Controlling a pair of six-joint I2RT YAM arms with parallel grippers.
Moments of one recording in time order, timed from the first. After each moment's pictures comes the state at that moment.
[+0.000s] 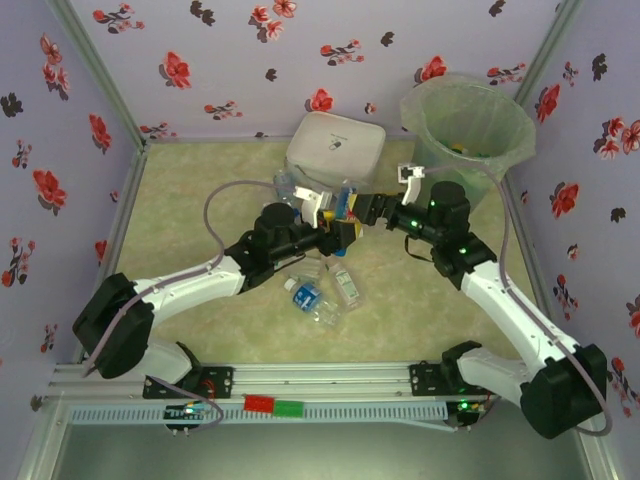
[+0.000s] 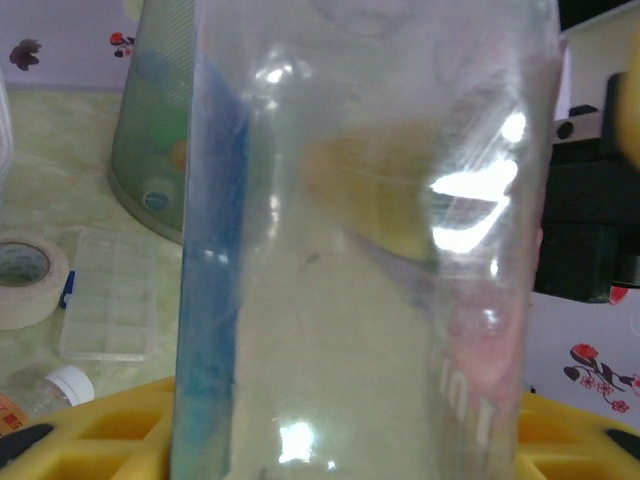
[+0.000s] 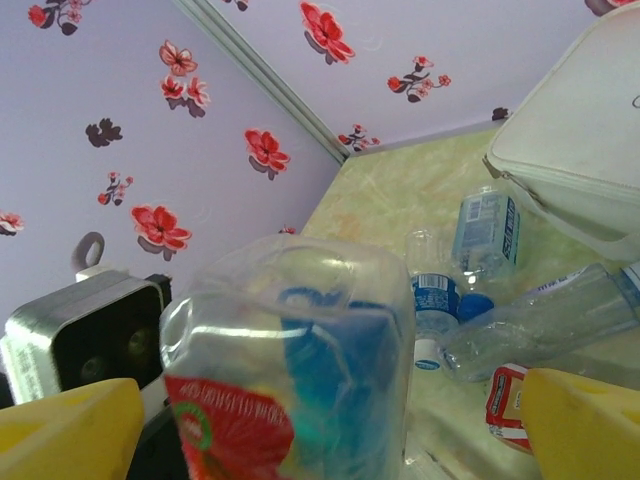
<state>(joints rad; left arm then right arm) -0.88 1.44 0.88 0.41 0.24 -0.52 0.42 1.08 0.84 0.03 -0.53 0.62</state>
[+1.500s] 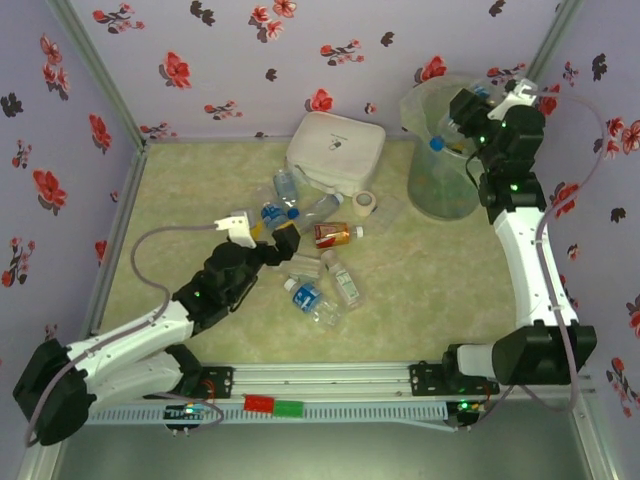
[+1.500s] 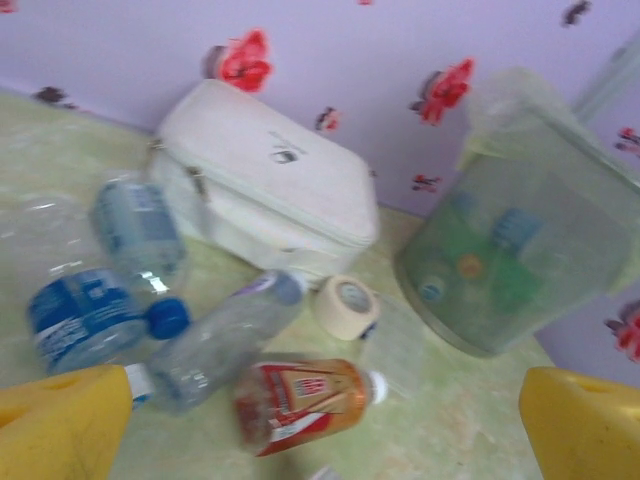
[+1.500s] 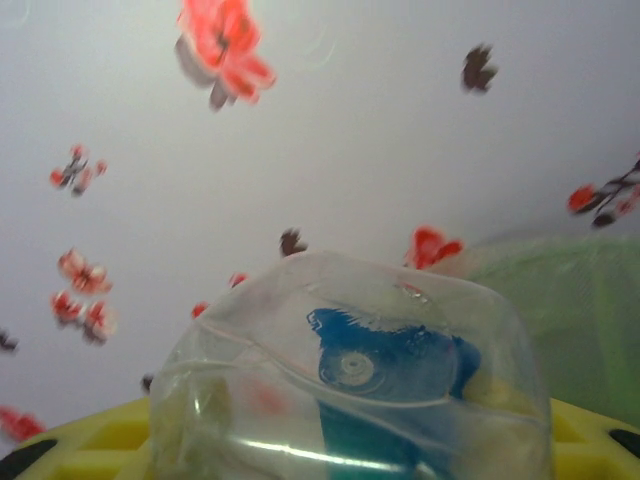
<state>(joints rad) -0.84 0.95 0.49 0.30 -0.39 -0.62 0.01 1.33 1.40 -0.06 -0.07 0.49</state>
